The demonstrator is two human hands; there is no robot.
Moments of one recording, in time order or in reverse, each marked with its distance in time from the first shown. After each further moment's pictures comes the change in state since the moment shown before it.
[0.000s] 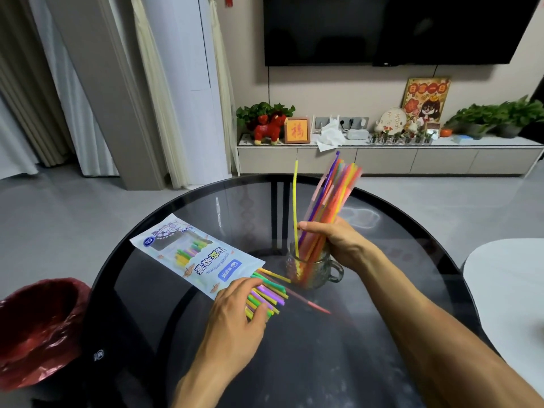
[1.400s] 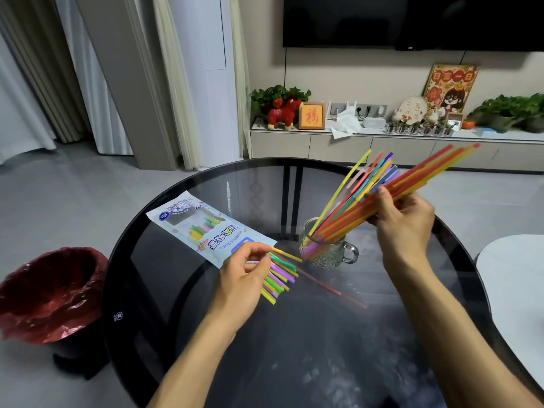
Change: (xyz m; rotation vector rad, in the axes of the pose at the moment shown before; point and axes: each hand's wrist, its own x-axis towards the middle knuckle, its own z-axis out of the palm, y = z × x) left_hand 0.009 0.007 -0.010 -0.605 0.053 -0.292; right_hand -0.078 -0.022 0.001 -0.107 0.711 -0.547
